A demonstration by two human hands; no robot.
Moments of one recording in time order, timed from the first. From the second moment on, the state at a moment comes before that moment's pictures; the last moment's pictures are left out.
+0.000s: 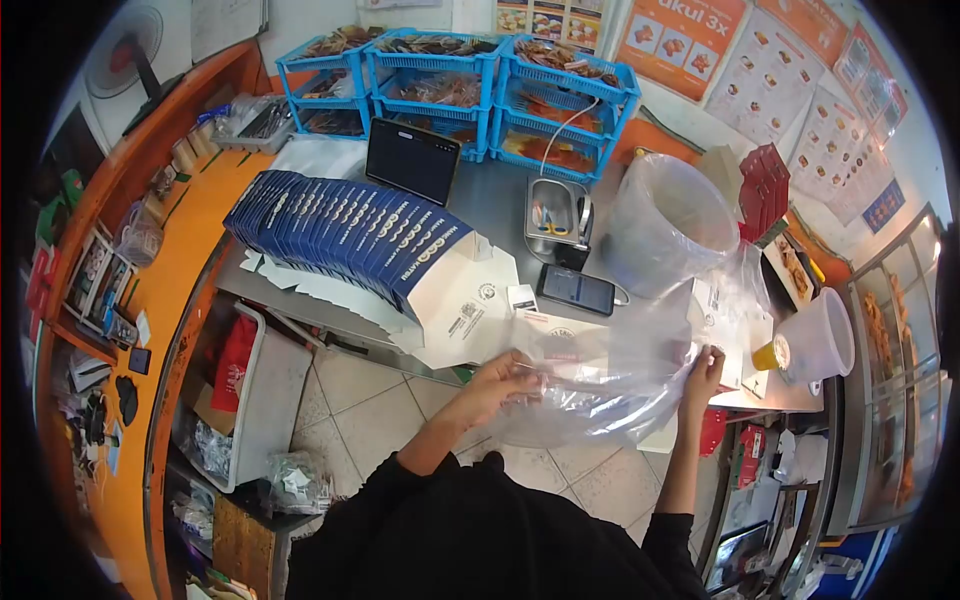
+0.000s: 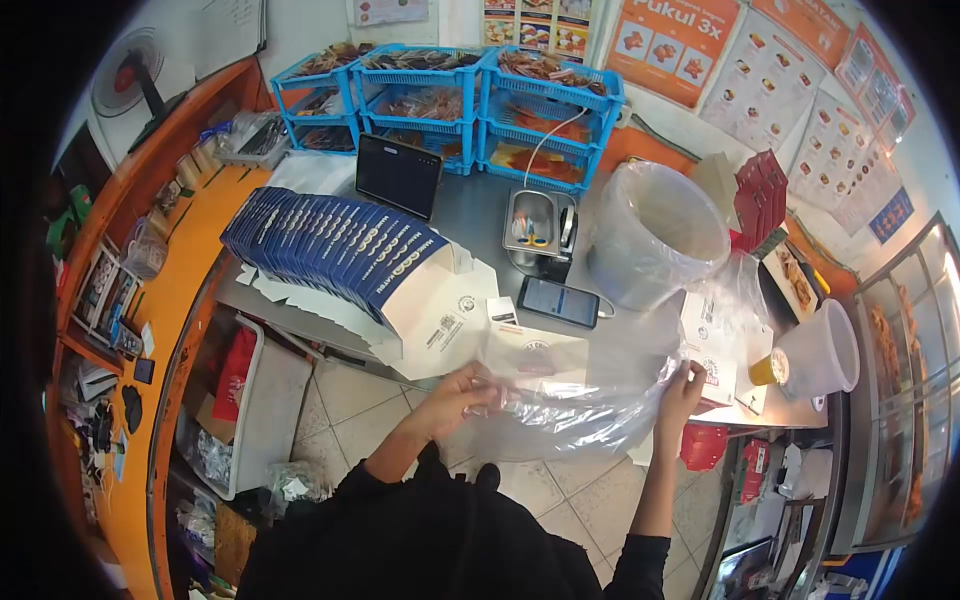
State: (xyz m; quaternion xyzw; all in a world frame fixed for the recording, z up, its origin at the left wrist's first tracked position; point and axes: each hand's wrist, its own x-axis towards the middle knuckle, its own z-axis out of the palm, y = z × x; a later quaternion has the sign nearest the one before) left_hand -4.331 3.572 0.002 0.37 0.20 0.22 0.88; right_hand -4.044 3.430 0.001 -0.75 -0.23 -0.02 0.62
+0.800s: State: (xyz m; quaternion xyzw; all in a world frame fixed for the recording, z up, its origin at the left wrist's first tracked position) left_hand -4.368 3.568 0.024 0.48 0.22 0.42 0.74; right_hand -4.108 3.401 -0.010 -0.87 -0.40 -0.07 0.28
